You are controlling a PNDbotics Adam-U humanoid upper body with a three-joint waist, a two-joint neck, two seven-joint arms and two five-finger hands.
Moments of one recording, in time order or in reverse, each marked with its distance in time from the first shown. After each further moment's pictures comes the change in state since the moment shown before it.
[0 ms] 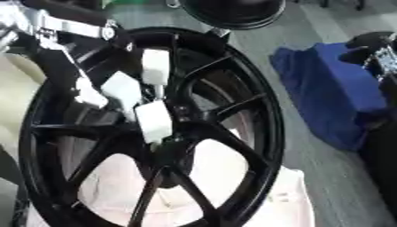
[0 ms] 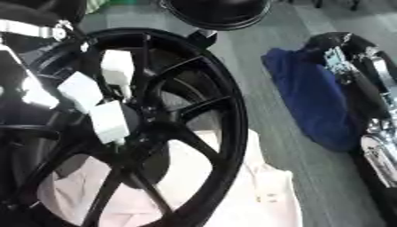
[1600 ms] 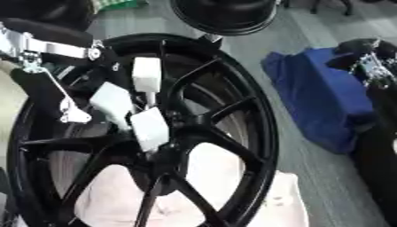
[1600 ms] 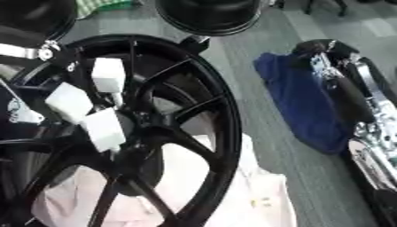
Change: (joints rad) left arm 0.015 0.018 -0.001 -0.011 0.001 -0.004 -0.003; right arm 0.001 0.002 0.000 0.000 -0.001 0.003 -0.004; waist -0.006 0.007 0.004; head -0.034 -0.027
